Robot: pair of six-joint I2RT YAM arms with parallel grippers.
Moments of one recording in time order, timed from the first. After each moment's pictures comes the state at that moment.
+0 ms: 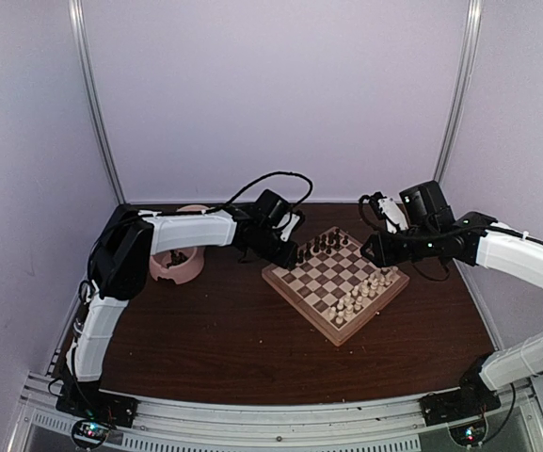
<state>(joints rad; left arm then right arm) -0.81 2.33 1.89 -0.43 0.07 -0.14 0.56 1.25 0.99 -0.47 -0.02 0.21</state>
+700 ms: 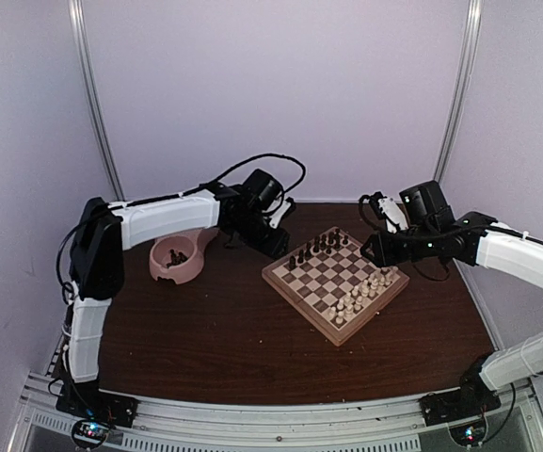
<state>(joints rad) -0.81 2.21 1.91 -0.66 0.02 -0.13 0.56 1.25 0.99 -0.47 -0.02 0.22</state>
